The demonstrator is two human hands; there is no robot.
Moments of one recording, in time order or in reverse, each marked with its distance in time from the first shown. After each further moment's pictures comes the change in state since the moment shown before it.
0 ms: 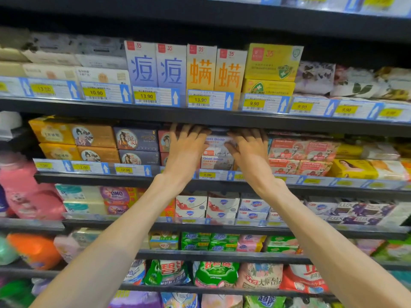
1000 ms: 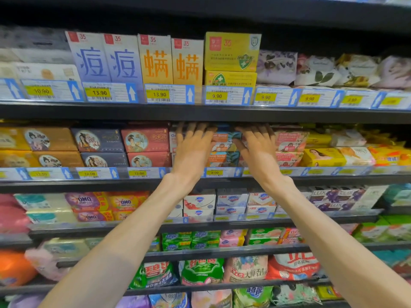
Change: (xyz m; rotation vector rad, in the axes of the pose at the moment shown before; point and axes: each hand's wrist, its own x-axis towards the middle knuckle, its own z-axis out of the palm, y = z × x) left_hand 0.018 0.086 0.021 -0.172 -0.079 0.005; right_hand -0.021 0.088 -0.024 -0.021 0.060 0.051
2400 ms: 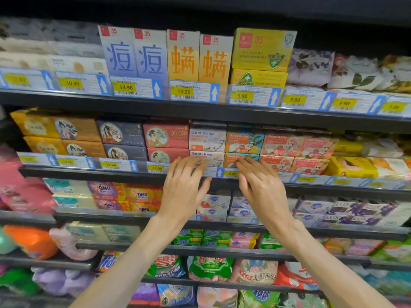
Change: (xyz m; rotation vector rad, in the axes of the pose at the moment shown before) left_hand -0.103 -0.026 -0.024 -0.004 -0.050 -0.093; right_hand -0.076 -0.033 0.005 0.010 -0.053 -0.223
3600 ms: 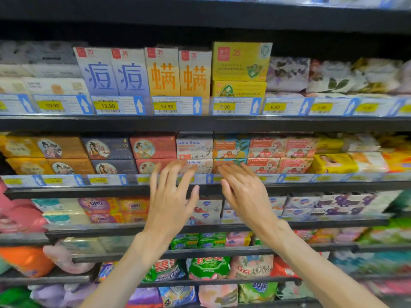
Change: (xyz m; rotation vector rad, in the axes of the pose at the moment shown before) left_hand -0.001 0.005 -0.033 -0.010 -0.016 -0.004; right_hand 0.009 -0.015 -0.008 0.088 -0.044 -0.005
